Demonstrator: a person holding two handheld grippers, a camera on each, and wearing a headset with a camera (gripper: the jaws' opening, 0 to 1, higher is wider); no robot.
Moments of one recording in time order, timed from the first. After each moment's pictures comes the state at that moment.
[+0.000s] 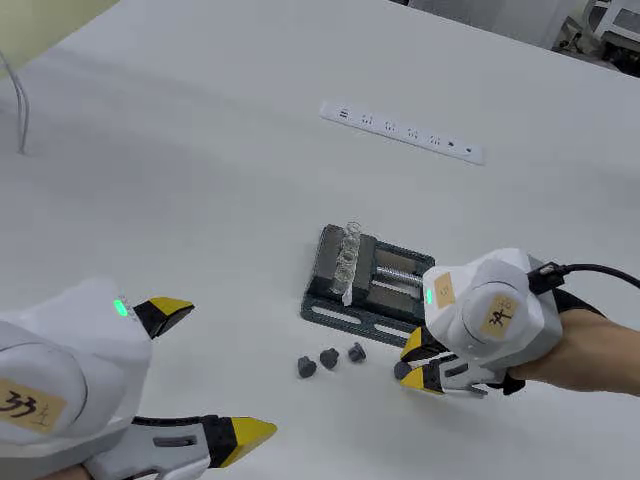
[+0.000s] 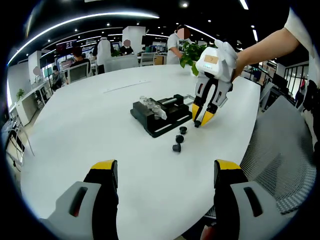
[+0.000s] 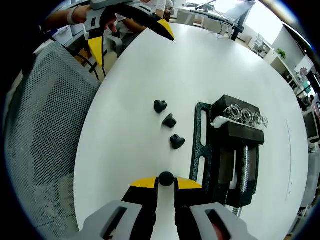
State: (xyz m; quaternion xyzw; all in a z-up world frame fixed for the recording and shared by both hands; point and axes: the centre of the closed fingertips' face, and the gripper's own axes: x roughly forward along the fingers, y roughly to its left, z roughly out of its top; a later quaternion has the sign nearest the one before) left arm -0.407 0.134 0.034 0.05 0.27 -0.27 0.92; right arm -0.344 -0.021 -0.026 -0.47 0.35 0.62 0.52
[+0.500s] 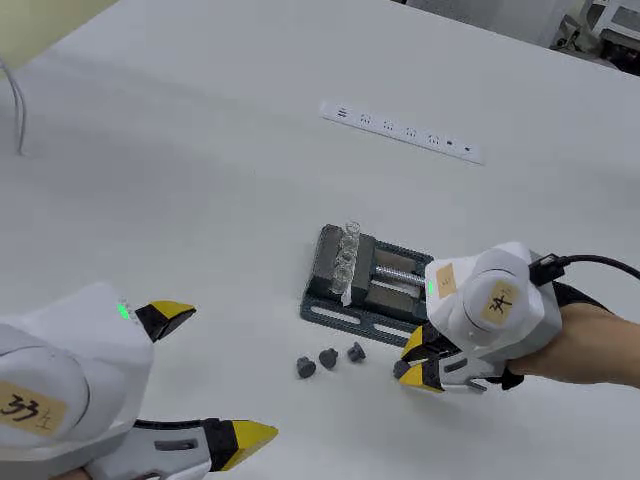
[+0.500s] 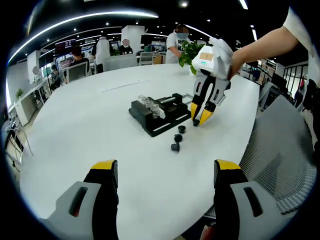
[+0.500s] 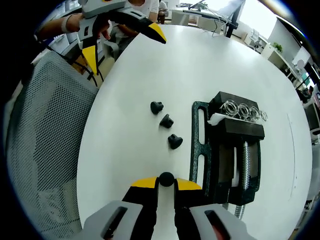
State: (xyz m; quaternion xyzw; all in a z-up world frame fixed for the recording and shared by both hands) left arm -0.408 0.132 0.031 0.05 0.28 -0.28 0.92; right arm -0.342 -0.021 -0.027 -0.45 0.37 0.62 0.53
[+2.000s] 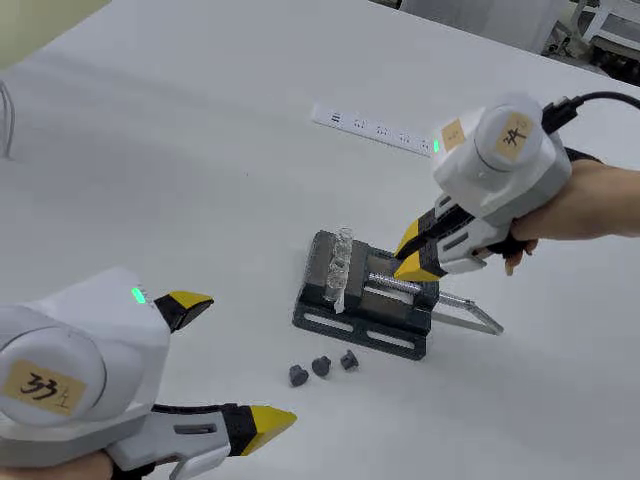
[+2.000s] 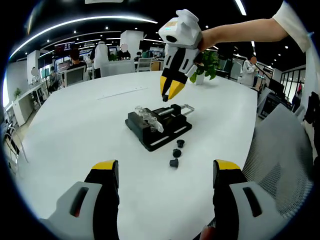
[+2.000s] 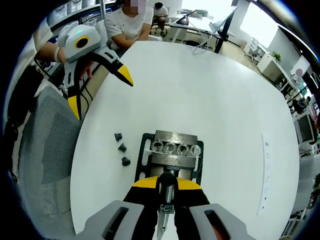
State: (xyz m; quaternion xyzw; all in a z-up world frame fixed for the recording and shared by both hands) left arm -0.386 0.116 0.042 0.03 0.25 -0.29 0.92; right arm -0.255 0.025 0.058 -0.46 0.34 0.63 0.53
